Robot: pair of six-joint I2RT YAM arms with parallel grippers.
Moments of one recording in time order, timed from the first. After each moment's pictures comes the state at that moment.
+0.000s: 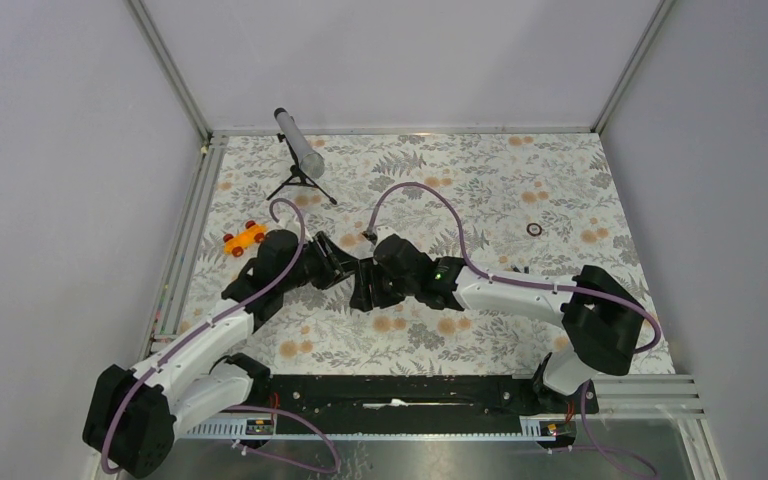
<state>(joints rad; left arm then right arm) -0.48 0.97 0.51 -0.04 0.33 -1.04 1.05 1.59 1.02 -0.18 -0.05 0.70</state>
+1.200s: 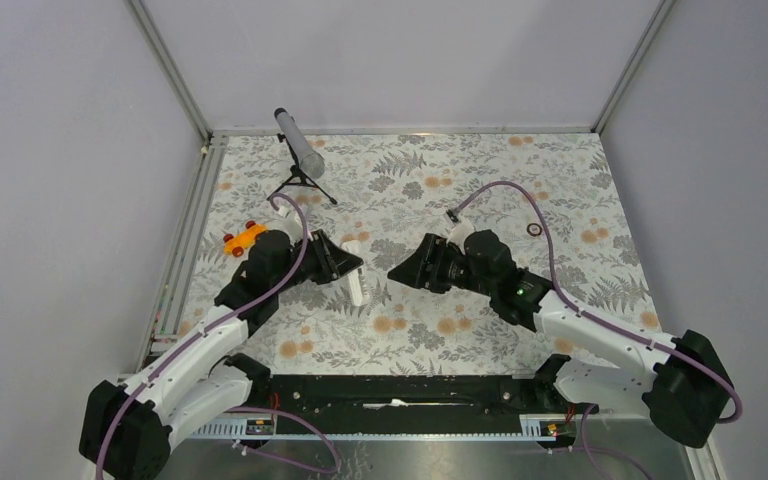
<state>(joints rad) -0.48 0.89 0.52 -0.02 0.34 -0.80 0.81 1.11 0.66 0.04 -0.21 0.94</state>
